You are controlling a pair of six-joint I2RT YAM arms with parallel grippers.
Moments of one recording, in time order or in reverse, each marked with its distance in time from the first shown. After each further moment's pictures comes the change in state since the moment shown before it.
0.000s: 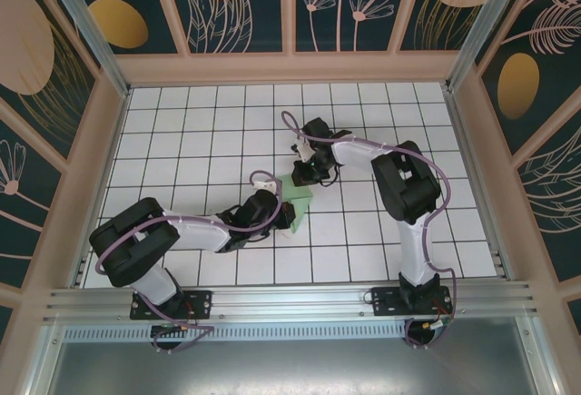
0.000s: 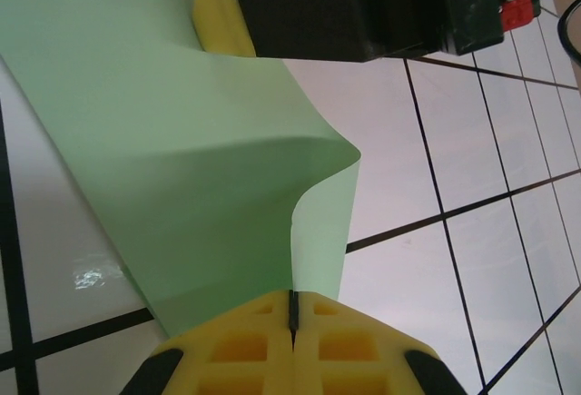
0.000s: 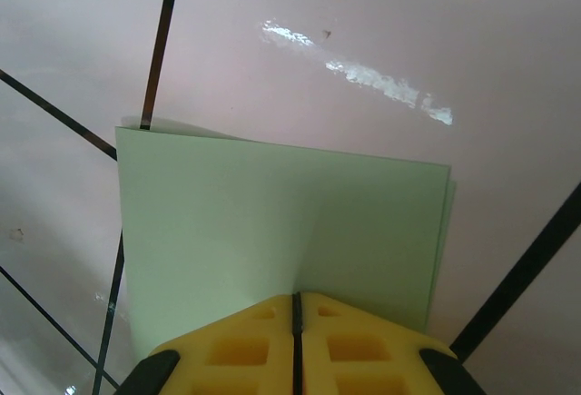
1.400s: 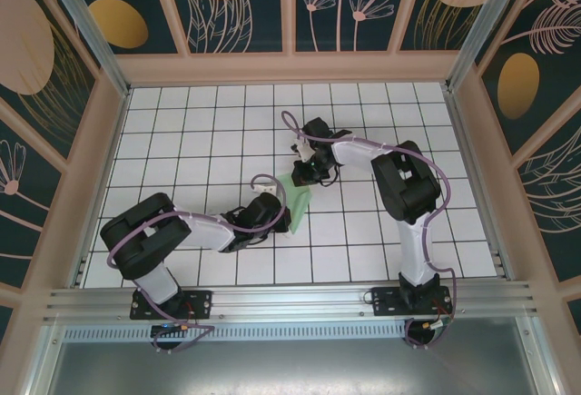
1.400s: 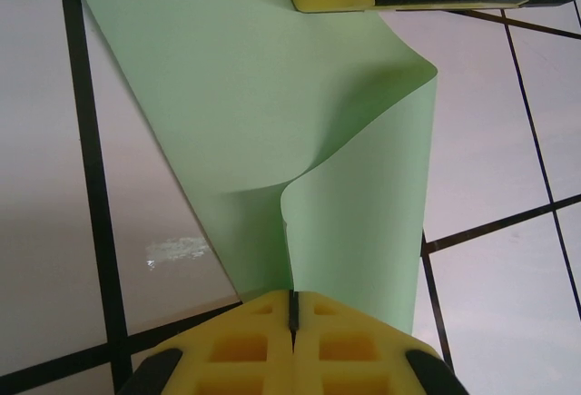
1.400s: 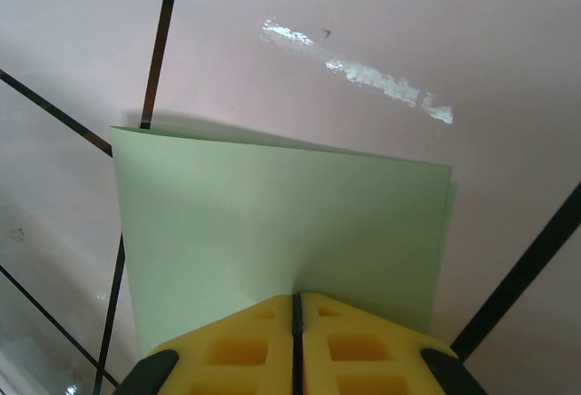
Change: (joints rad) left arm 0.000 0.072 0.006 -0.035 -0.055 0.039; right arm 0.000 0.000 0.002 -0.003 -0.002 0.002
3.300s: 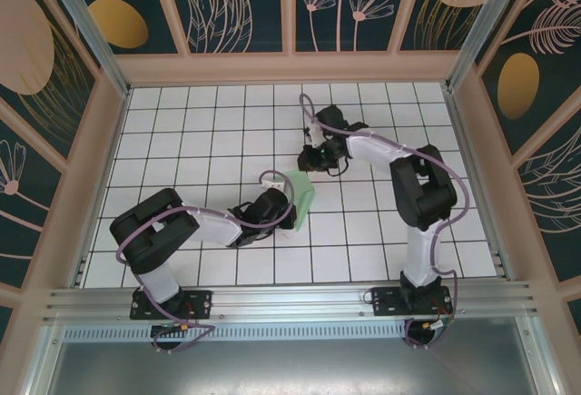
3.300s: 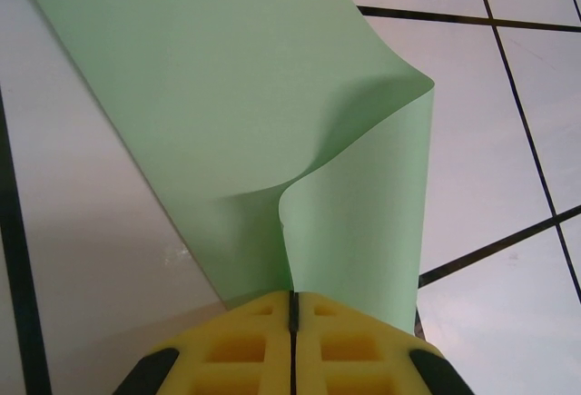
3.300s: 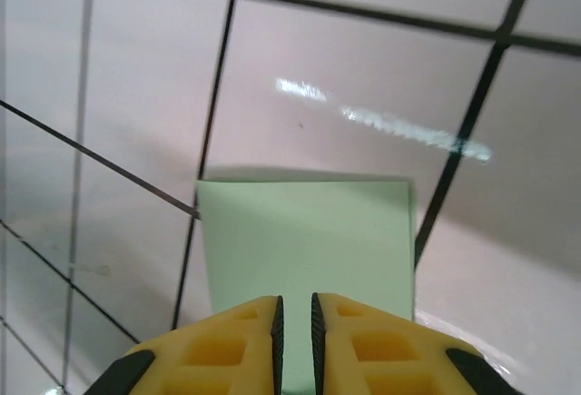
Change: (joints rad) left arm 0.000 0.061 0.077 -0.025 -0.003 0.065; right arm -0.077 -0.148 -0.037 0.050 -0.016 0.114
